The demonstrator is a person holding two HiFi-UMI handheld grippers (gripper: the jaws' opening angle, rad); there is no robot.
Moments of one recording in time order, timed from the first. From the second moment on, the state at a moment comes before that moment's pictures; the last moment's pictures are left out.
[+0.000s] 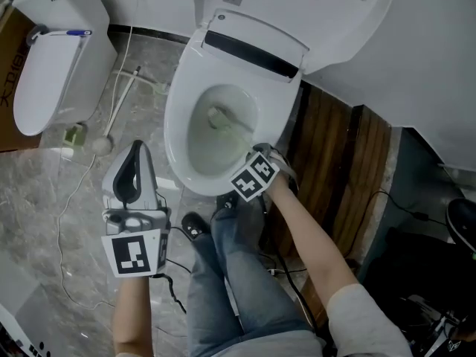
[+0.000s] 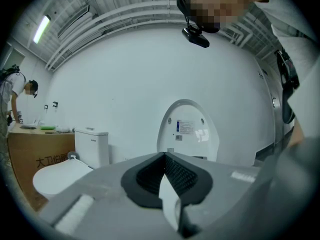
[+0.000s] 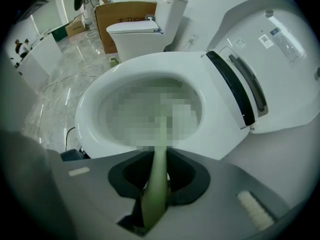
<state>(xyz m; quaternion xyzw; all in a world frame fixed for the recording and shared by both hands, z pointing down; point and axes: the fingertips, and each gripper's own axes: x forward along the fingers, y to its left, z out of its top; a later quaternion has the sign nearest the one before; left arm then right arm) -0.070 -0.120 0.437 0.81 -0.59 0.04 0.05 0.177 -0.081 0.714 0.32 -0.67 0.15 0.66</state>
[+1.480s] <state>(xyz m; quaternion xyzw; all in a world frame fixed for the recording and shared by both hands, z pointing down) -0.088 -0.160 0.448 0.78 -0.63 0.05 0.07 0.238 -0.172 0.732 0.29 -0.54 -0.03 0.79</state>
